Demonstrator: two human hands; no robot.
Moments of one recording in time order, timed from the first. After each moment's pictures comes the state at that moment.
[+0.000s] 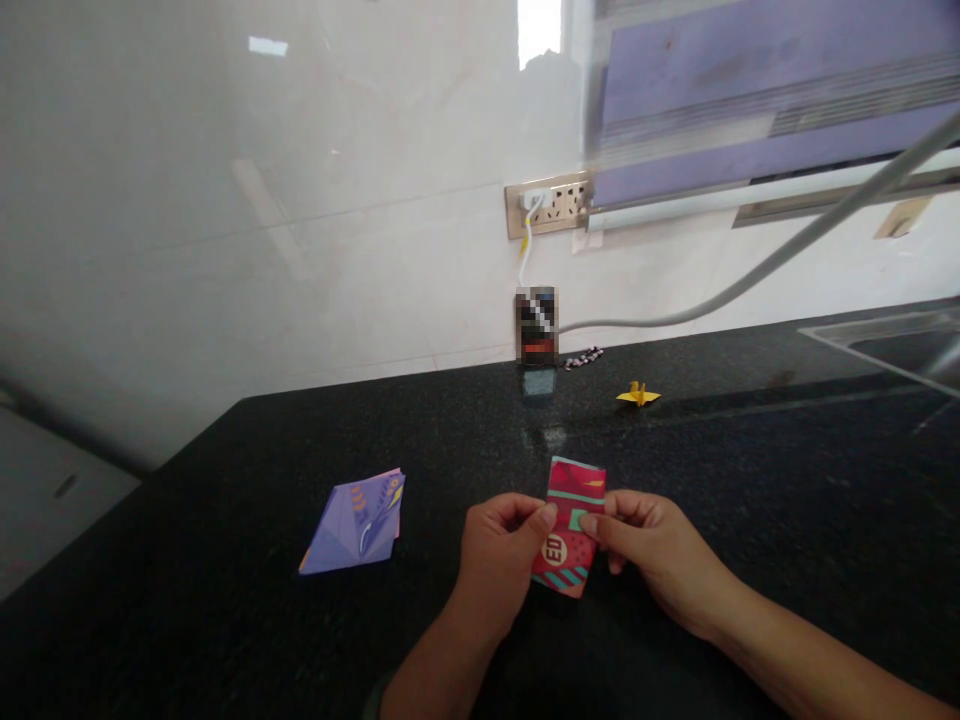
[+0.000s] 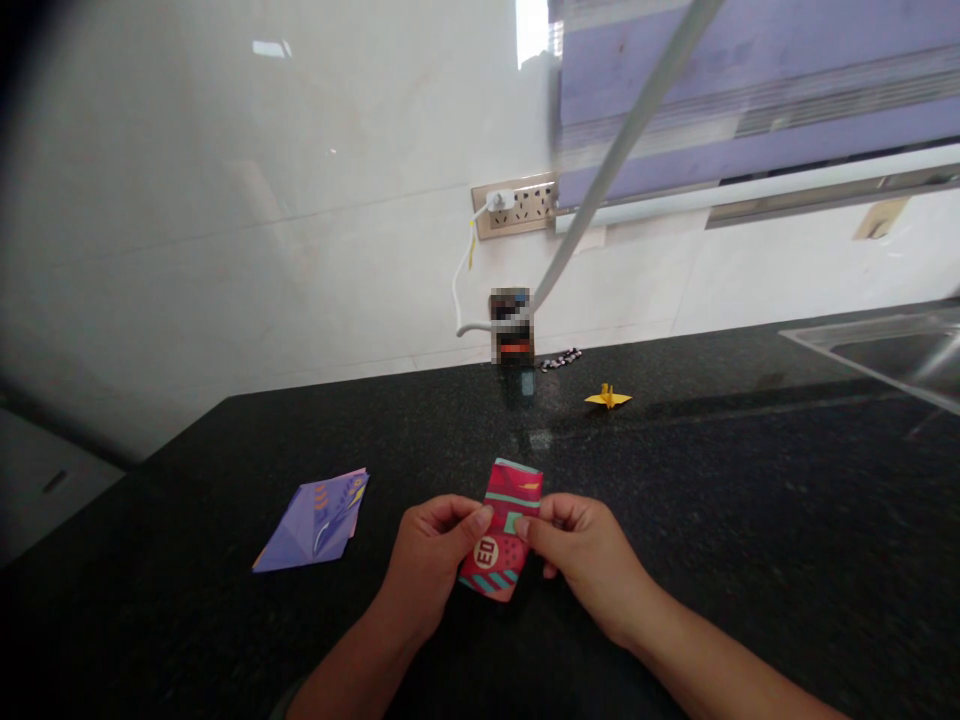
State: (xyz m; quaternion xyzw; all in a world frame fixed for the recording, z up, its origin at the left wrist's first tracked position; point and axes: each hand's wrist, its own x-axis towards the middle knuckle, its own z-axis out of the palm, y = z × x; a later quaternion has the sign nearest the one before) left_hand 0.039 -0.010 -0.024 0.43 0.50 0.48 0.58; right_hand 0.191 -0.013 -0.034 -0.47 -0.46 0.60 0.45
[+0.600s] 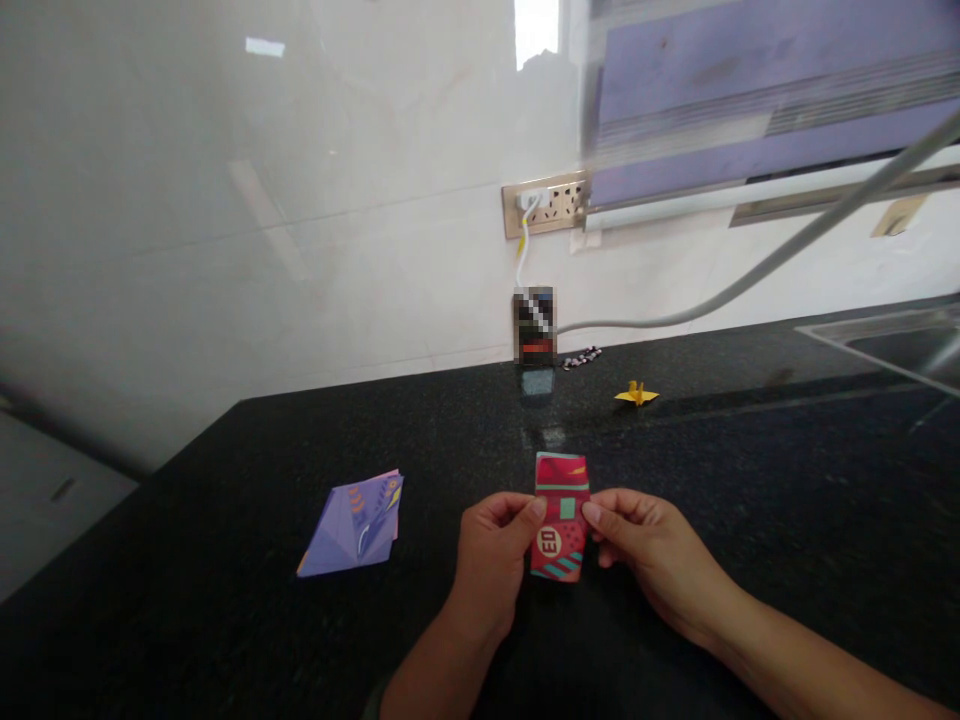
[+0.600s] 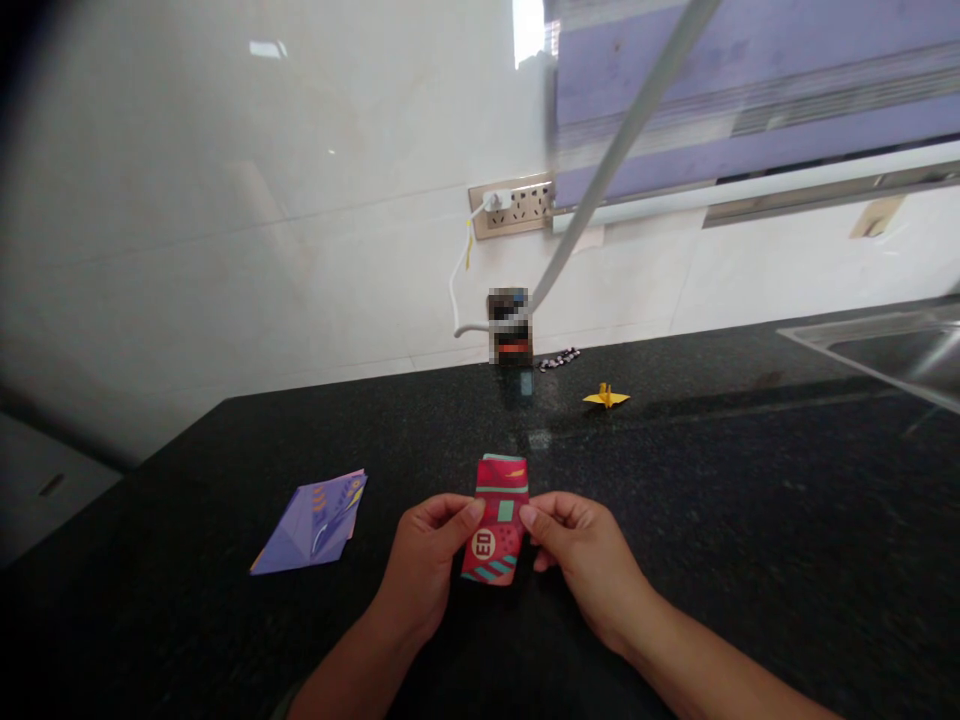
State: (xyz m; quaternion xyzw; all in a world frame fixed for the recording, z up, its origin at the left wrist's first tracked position) left_hand 0.041 -0.007 -0.027 0.36 0.48 0.52 0.62; right_hand 0.188 -0.015 -0.036 -0.46 -0.42 0.62 0.48
